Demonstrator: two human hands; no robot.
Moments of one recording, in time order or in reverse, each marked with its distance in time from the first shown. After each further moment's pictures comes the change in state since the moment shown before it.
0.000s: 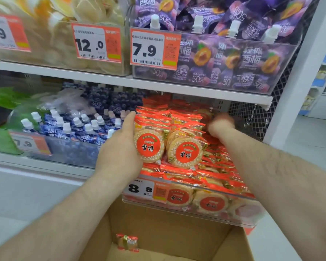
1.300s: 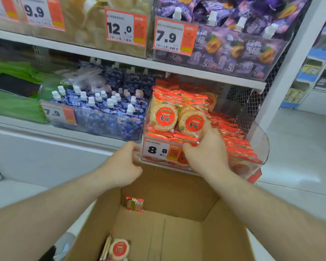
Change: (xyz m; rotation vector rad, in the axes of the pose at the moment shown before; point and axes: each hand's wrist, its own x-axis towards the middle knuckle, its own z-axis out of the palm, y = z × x) left_hand -0.086 -0.069 -0.022 -0.249 -0.510 -0.147; right_hand -0.252 -0.031 -0.009 0.302 0.088 -0.170
